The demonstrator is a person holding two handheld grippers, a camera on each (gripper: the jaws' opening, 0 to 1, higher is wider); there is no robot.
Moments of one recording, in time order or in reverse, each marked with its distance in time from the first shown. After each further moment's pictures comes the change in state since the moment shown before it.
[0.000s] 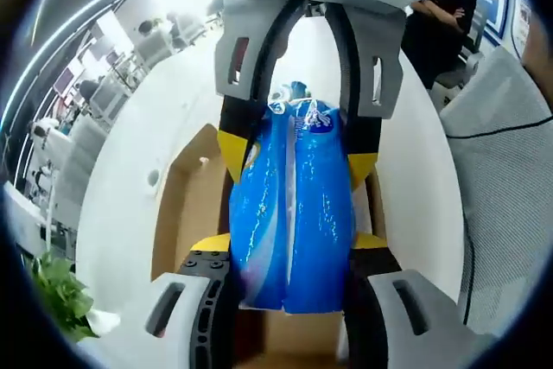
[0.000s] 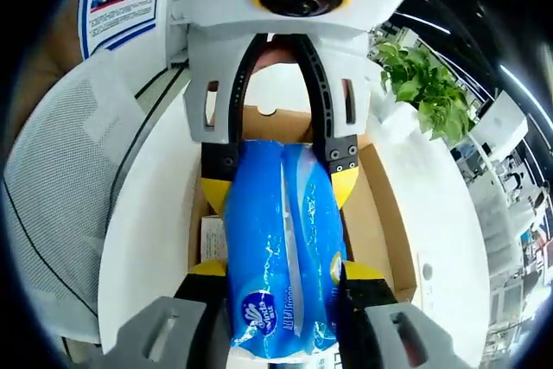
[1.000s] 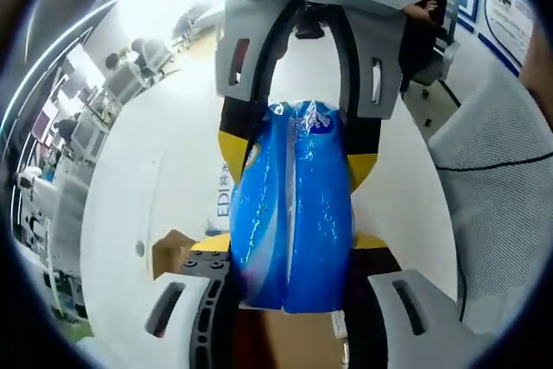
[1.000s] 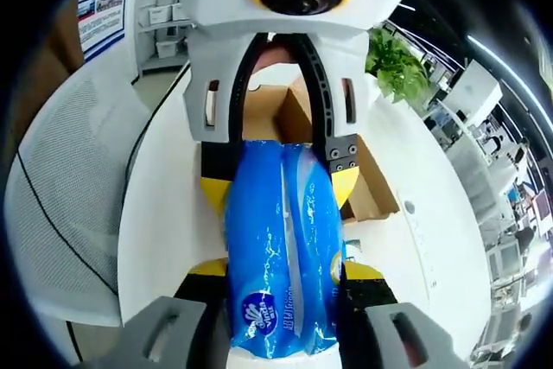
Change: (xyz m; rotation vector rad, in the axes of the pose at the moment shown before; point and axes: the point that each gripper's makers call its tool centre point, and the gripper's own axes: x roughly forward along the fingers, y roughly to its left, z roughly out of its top) left arm 0.043 -0.032 0.094 0.157 -0.052 -0.098; right arm -0.074 0.021 -0.079 0.150 0.050 -0.103
